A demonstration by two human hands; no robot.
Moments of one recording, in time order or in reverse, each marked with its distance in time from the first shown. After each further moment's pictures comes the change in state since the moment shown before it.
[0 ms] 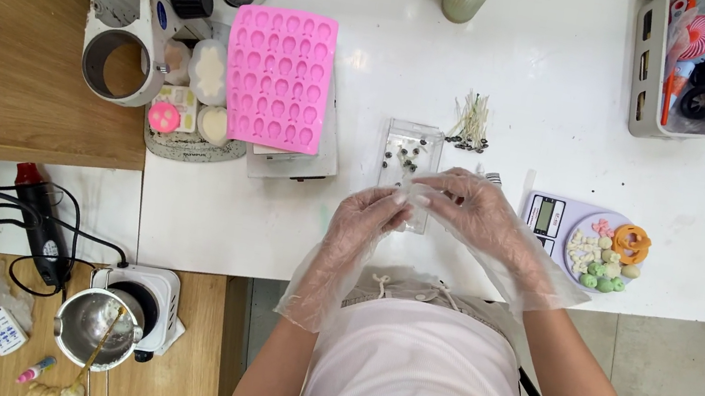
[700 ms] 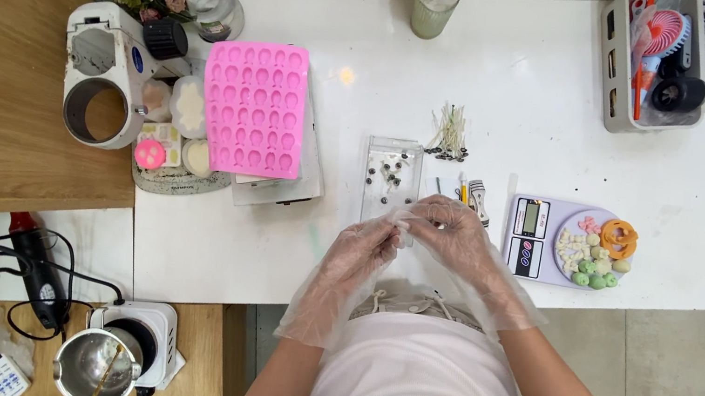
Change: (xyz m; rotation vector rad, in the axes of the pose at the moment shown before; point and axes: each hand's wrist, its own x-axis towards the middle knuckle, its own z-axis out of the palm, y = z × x) left_hand 0.017 -0.030 -0.014 -0.140 -0.101 -0.222; right_hand -0.009 0.043 0.034 0.280 0.046 0.039
